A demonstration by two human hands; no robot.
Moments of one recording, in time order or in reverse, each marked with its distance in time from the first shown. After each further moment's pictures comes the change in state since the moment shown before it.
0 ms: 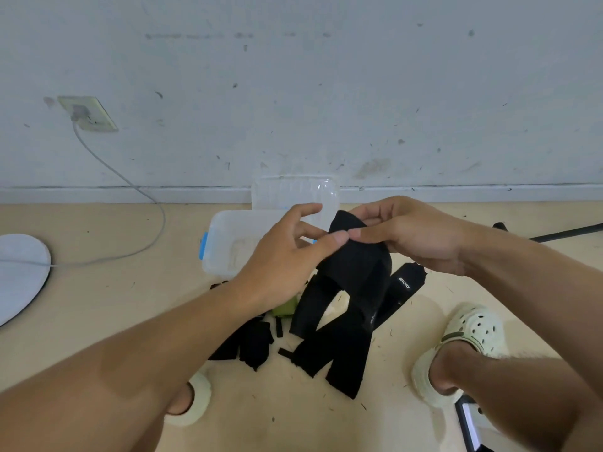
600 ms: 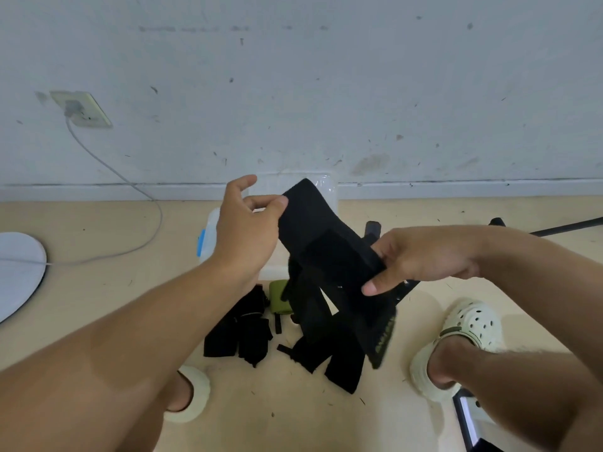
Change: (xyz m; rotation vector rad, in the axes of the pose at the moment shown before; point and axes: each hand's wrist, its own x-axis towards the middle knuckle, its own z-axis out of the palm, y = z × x) left_hand 0.016 0.003 -0.020 -0.260 0.435 -0.085; right_hand -0.014 0.006 -0.006 -0.399 -0.352 0.251
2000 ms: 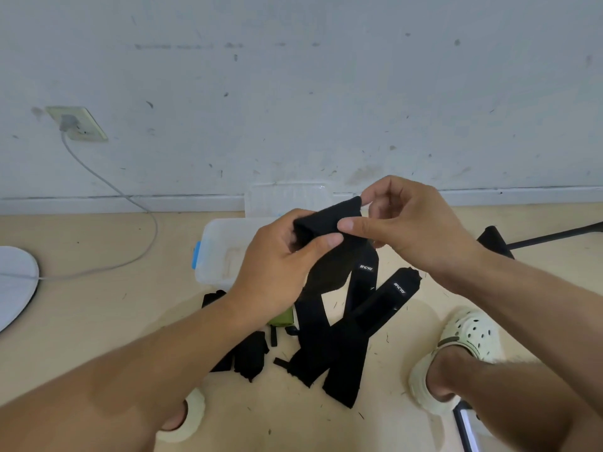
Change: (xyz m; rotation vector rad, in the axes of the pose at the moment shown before) left_hand -0.028 -0.004 0.015 0.071 -0.381 0.261; right_hand -0.007 -0.026 0.013 0.342 0.884 -0.323
